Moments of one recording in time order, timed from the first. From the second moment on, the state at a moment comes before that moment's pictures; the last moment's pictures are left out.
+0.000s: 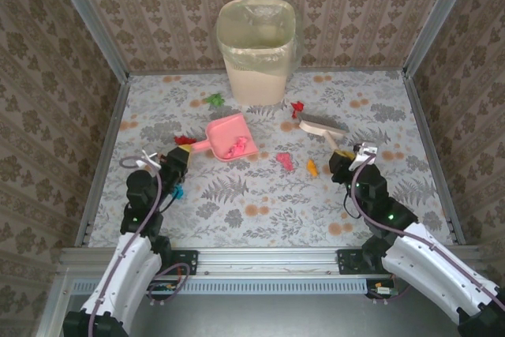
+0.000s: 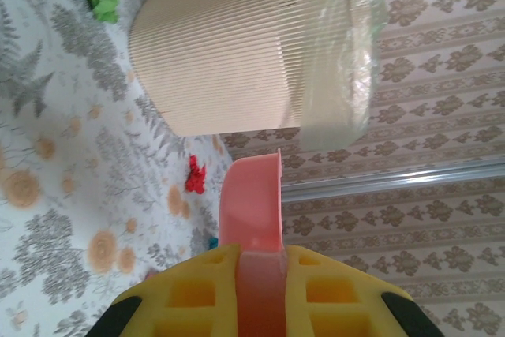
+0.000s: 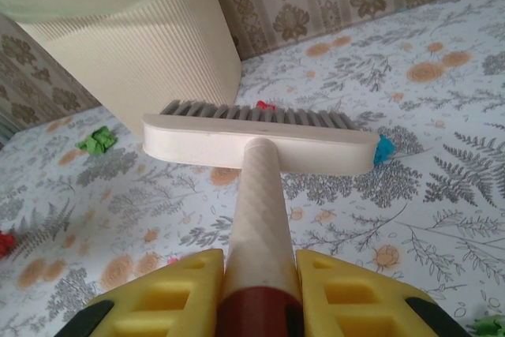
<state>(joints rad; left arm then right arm) -0.19 0.53 0.21 0.28 0.34 -1.35 0.56 0.57 0.38 -0.13 0.43 0.49</state>
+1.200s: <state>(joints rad) -0.27 1.30 1.23 0.20 0.21 -1.22 0.58 0.65 0.32 0.05 0.32 0.42</state>
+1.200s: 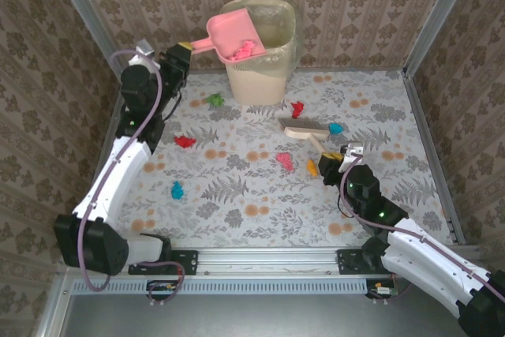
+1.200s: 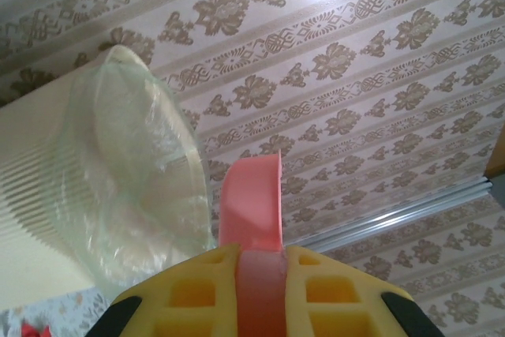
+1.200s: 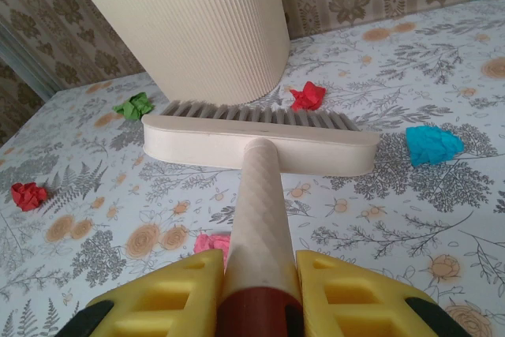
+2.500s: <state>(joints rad) -0.36 2.03 2.35 -0.36 0.21 -0.34 0.59 0.65 0.30 0.08 0.31 0.37</state>
